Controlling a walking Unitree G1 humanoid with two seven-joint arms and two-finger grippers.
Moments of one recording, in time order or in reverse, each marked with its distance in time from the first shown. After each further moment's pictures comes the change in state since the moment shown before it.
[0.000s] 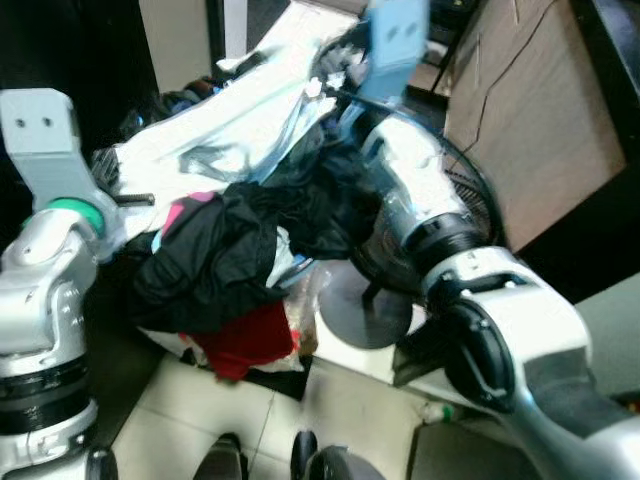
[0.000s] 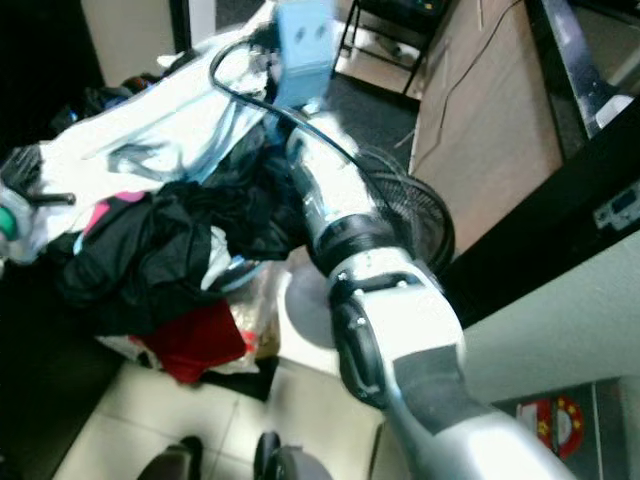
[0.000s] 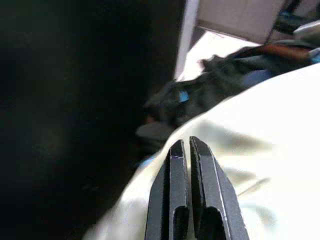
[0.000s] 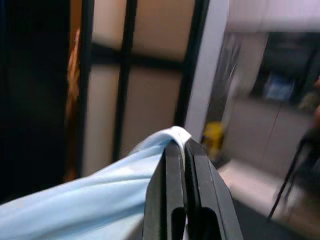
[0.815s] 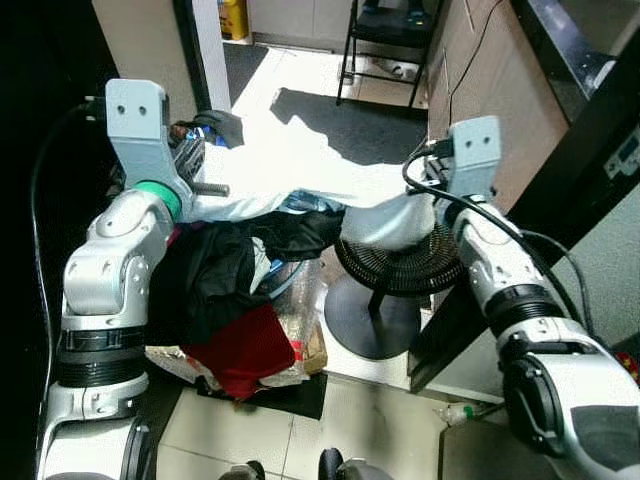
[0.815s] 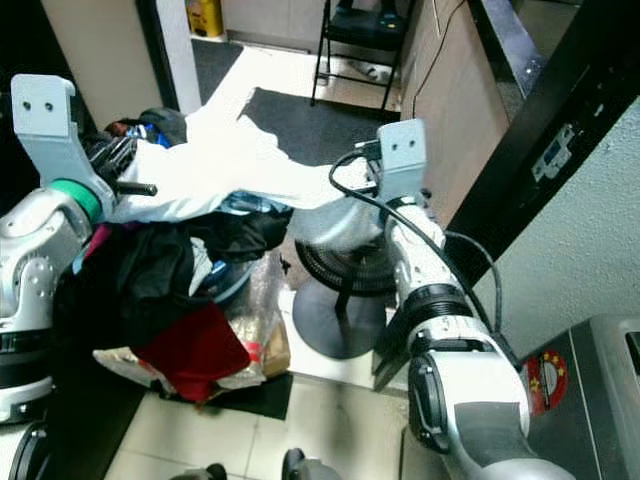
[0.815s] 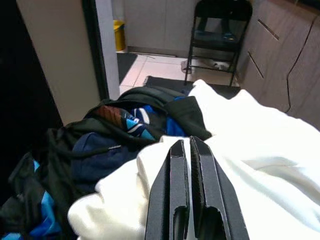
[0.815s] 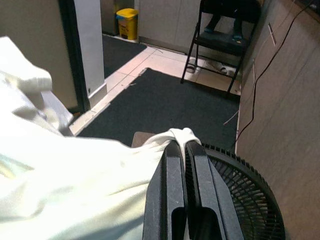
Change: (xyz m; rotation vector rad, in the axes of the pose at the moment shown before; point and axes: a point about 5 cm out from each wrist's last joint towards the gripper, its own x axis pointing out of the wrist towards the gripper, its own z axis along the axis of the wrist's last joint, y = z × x) left arm 0.019 -0.047 -0.004 -0.031 0.000 -0.187; right arm -0.098 -0.064 -0.100 -0.078 0.625 -0.257
